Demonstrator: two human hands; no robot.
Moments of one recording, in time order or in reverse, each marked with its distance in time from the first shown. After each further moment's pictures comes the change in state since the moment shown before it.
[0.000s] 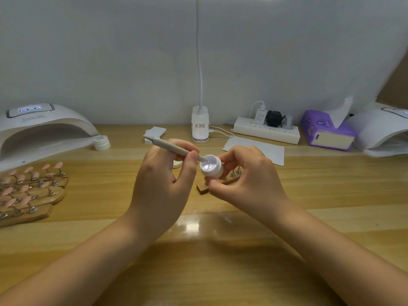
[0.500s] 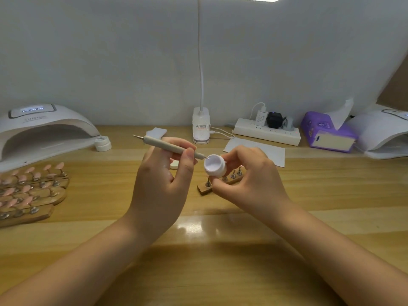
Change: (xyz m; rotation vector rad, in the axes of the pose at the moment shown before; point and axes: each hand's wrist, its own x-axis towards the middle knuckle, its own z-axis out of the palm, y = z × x) left_hand 0.001 0.004 -0.002 -0.077 0.049 -0.004; right_hand 0.002 0.006 0.000 -0.021 0.026 0.018
